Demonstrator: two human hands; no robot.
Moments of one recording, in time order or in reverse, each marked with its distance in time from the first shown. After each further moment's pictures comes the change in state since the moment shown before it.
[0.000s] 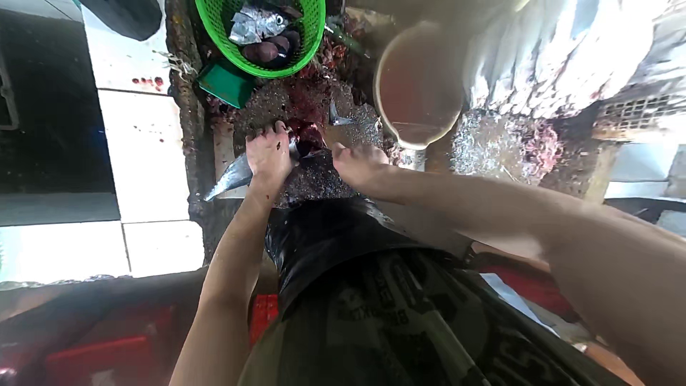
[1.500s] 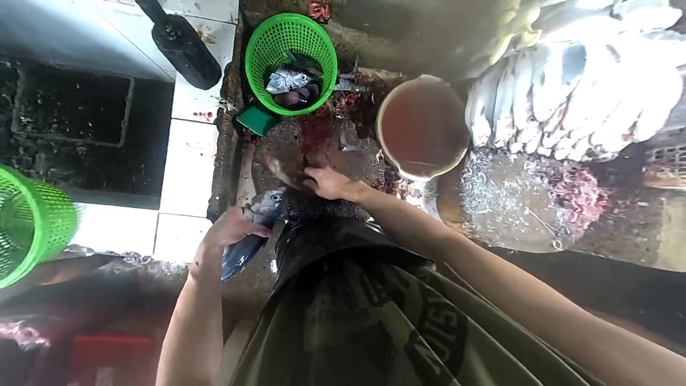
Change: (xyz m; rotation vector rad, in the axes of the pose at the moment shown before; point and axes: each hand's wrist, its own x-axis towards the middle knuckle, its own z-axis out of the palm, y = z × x) left_hand -0.153 -0.083 -0.015 -0.836 -0.361 -0.290; right_hand 0.090 0.003 0.065 0.534 0.189 -0.557
